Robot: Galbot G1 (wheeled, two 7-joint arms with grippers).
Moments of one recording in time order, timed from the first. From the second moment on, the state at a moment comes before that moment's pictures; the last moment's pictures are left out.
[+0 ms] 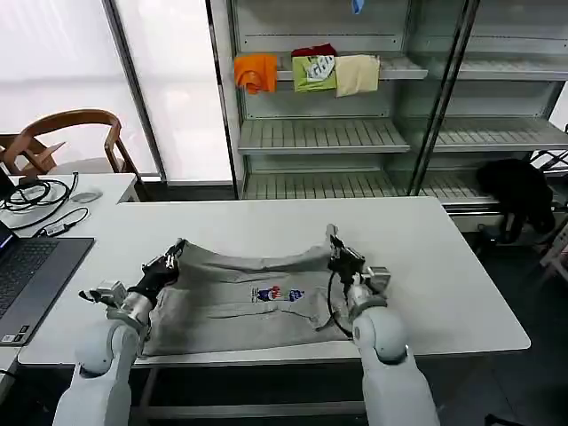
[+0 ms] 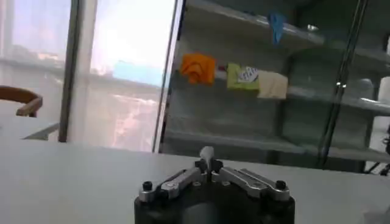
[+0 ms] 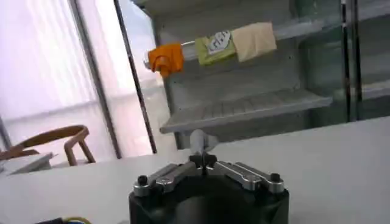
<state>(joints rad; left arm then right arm) 1.06 -1.30 -0.69 -1.69 -0.45 0.30 0.32 -1.05 1.55 0.45 1.82 0.20 -0.40 -0.05</state>
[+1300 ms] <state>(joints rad) 1.36 -1.32 -0.76 -1.87 -0.30 0.29 0.32 -1.34 1.46 0.49 2.05 0.08 -0.41 -0.02</state>
